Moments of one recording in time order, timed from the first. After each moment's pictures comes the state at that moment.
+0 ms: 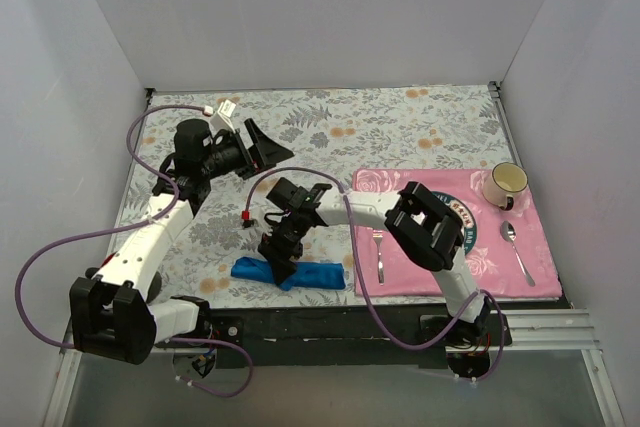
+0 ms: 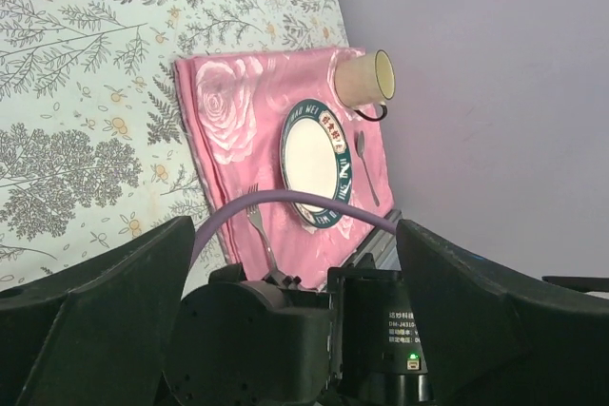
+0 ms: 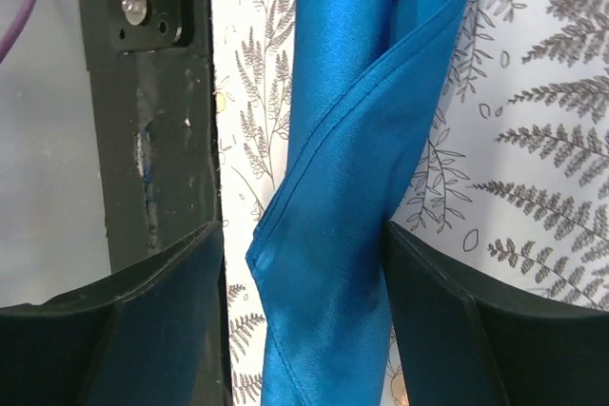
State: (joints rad) left arm -0.21 1.20 0.93 -0.08 0.67 -0.78; right arm 1.05 2.11 1.49 -0.52 -0.80 -0.20
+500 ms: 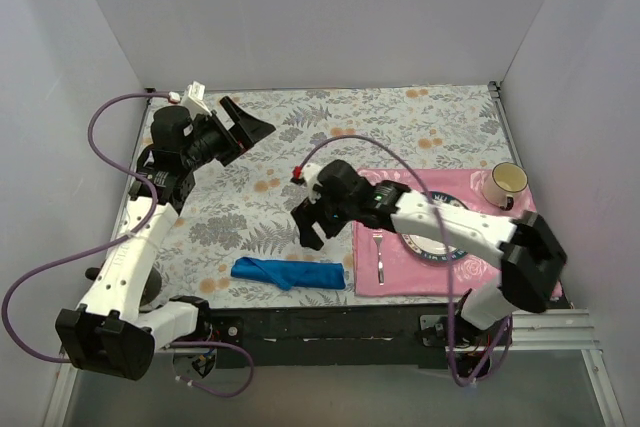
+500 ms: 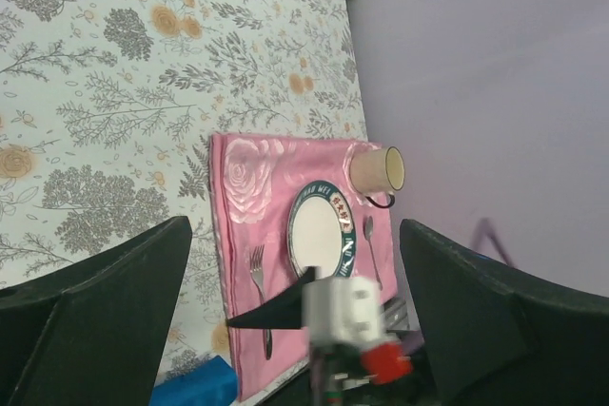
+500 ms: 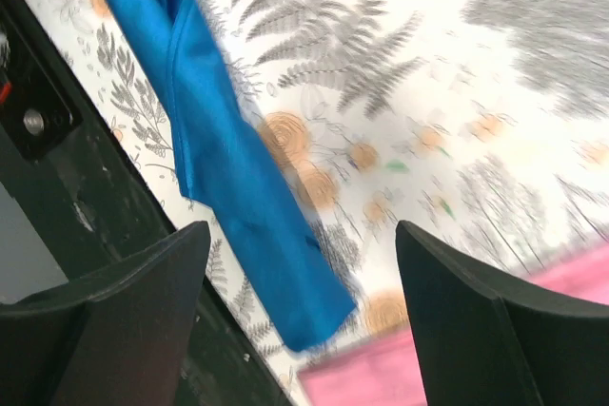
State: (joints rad) left arm -0.19 1.12 1.13 -0.30 0.41 -0.81; right arm 1.00 1.64 1.18 -0.42 -0.30 0.12
